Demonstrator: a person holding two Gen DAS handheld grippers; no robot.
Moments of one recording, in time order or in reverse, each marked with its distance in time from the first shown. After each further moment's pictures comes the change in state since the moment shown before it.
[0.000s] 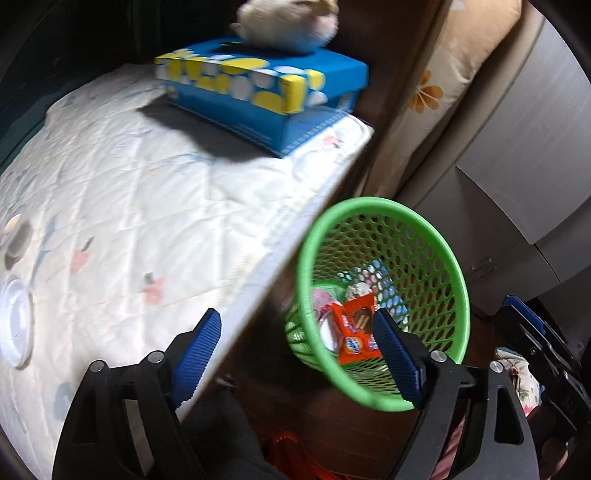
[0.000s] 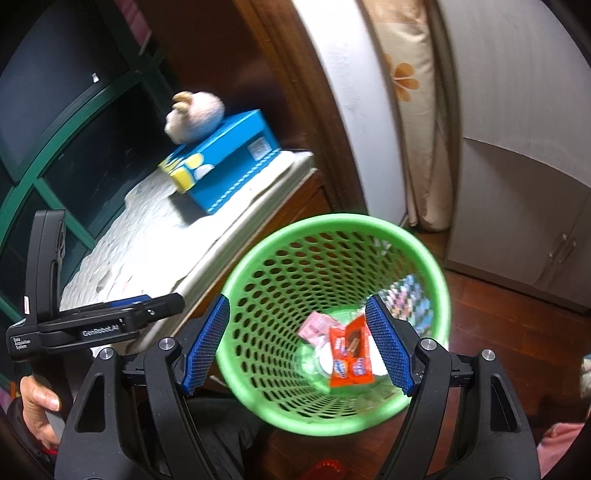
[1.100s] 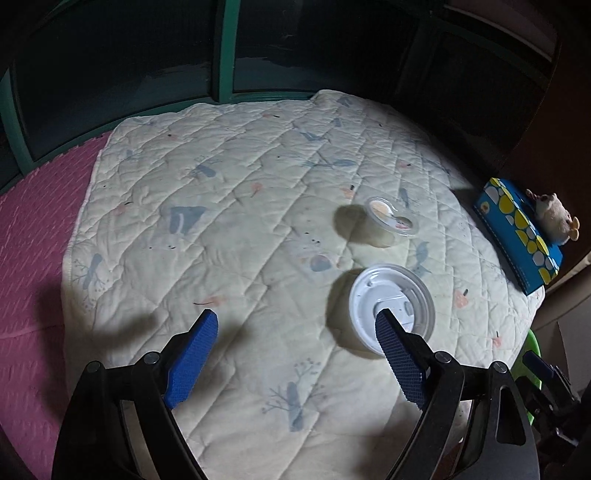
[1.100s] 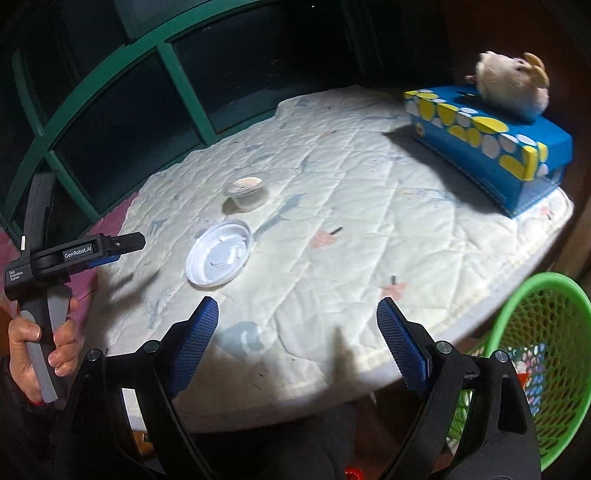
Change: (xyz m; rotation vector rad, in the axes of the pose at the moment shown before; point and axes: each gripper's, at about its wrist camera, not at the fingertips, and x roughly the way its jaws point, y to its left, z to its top) left arm -0.146 0.315 -0.088 -0.528 -0.206 0.326; right arm 0.097 0.275 -0.025 -0.460 0.194 0.328
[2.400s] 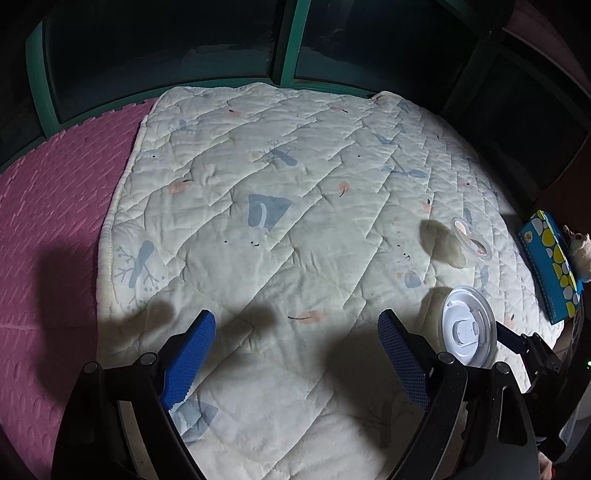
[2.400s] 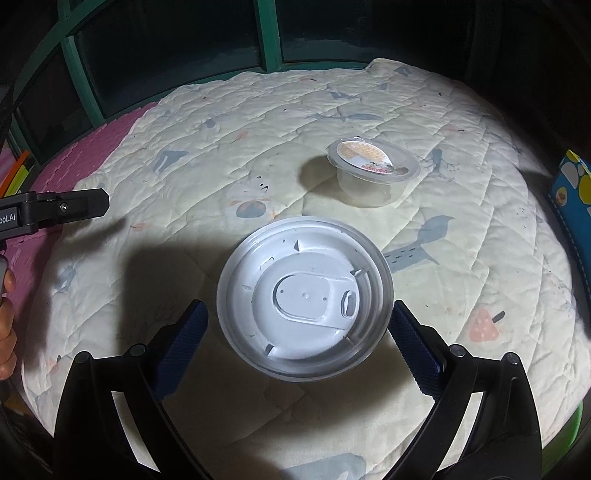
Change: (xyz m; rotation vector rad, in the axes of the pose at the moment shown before) left arm 0.024 0.078 0.009 -0.112 0.039 0.046; right arm 0.140 0.091 0.028 -0.299 0.181 -0.048
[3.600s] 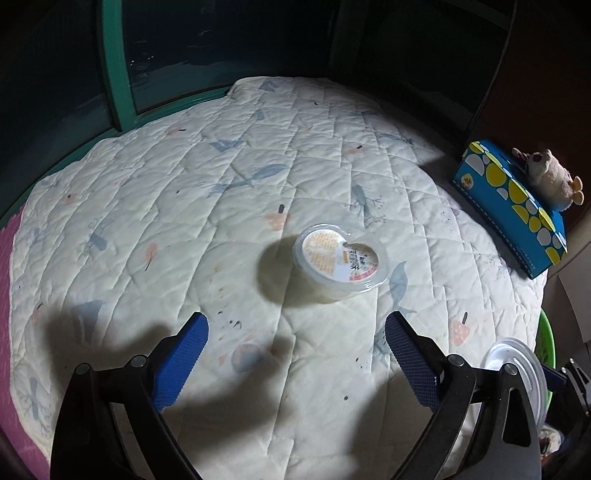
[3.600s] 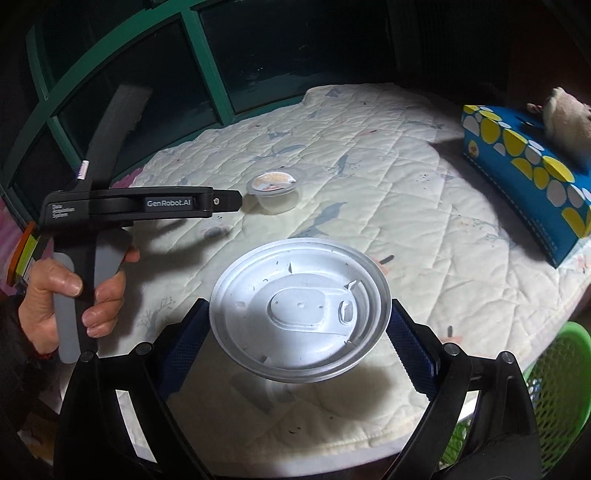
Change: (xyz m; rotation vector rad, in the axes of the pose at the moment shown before) left arm 0.054 -0.166 0.038 0.390 0.014 -0.153; right arm -0.101 -0.073 -0.049 0.233 -0.146 0.011
